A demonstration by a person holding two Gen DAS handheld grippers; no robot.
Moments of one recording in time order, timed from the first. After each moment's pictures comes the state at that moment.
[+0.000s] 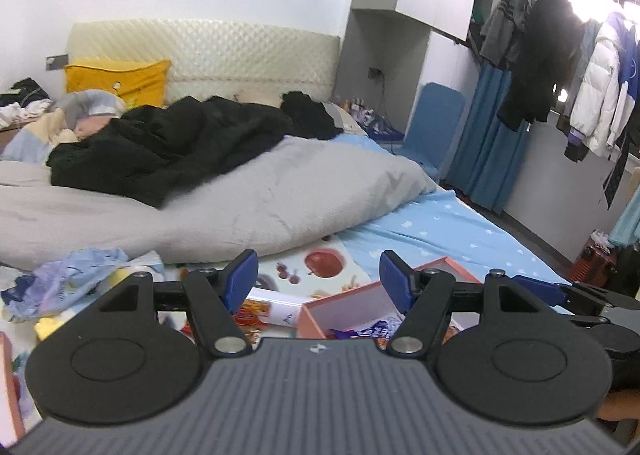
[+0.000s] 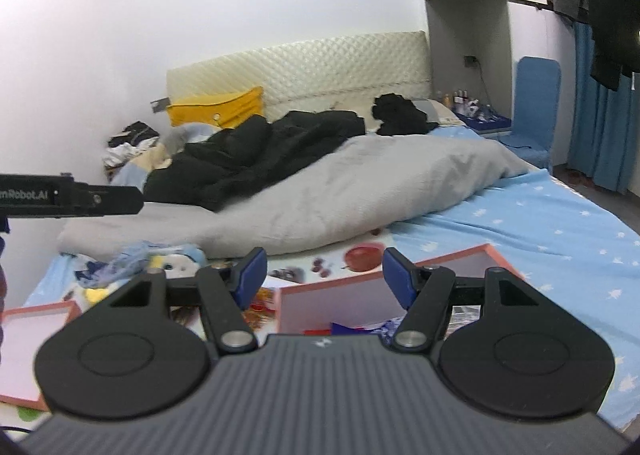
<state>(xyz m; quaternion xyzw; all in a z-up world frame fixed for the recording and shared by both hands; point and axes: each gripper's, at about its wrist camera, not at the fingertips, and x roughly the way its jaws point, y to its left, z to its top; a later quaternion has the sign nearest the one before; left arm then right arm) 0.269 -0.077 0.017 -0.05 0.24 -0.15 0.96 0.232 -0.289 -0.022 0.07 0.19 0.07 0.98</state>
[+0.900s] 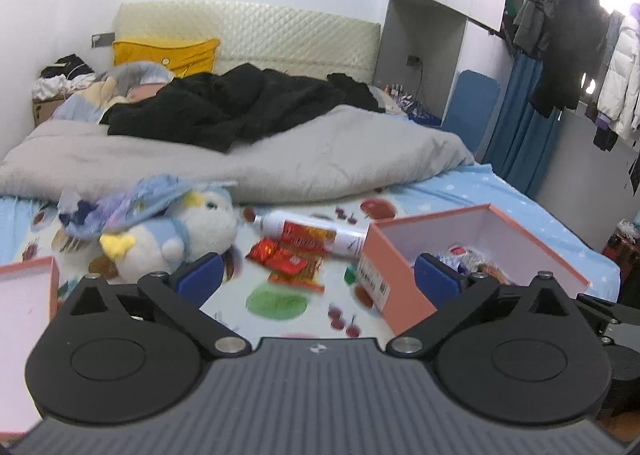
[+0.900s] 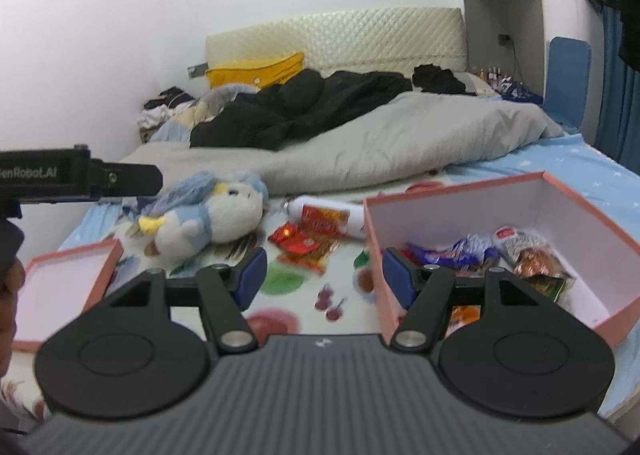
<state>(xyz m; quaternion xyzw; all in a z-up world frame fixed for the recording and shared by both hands) 0.171 0.000 -0.062 -0.05 0.27 -0.10 0.96 0.163 -0.203 -0.093 0.06 0.22 0.10 0.97</state>
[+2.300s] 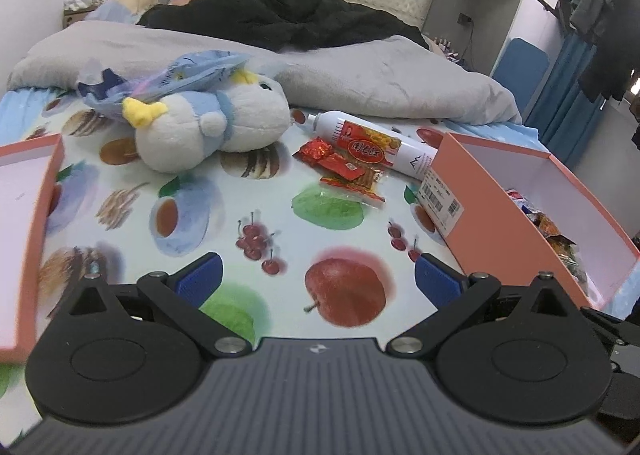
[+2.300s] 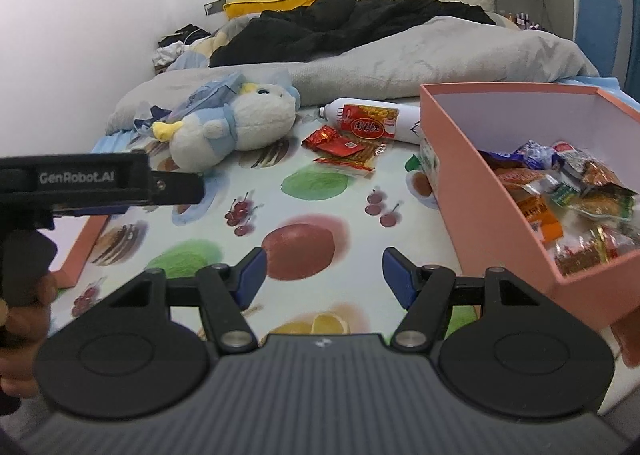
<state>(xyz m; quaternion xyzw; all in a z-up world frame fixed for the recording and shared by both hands) 0.212 0.042 -0.188 -0.10 0.35 -0.06 0.93 0.187 -0.140 -0.178 0.04 0.30 0.13 0.95</state>
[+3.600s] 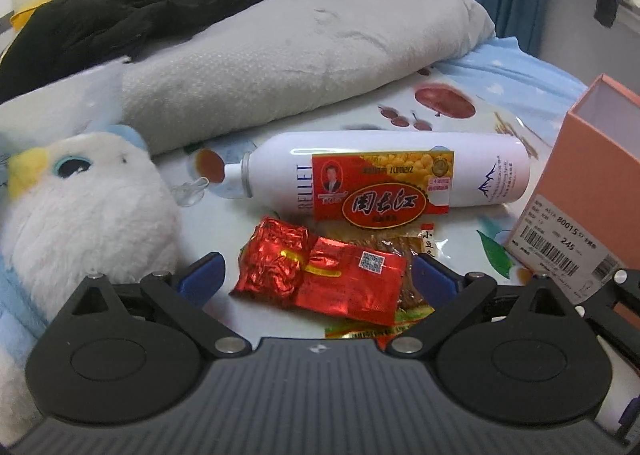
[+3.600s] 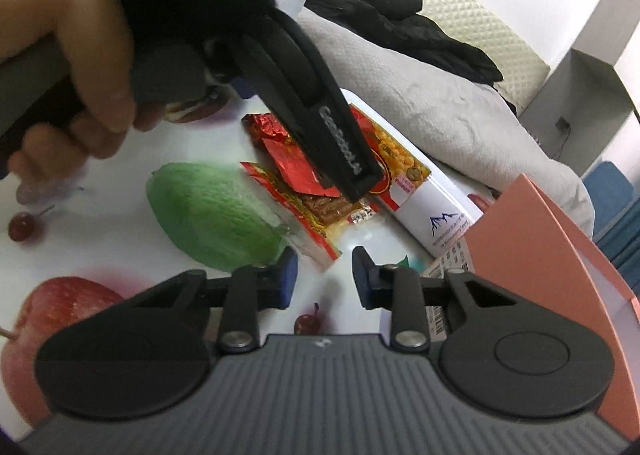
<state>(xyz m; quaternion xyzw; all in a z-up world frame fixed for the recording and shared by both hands) 0.499 -0.007 -0.292 0.07 0.37 -0.18 0.91 0.359 -0.068 -0.255 -0.28 0.25 0.09 0.92</state>
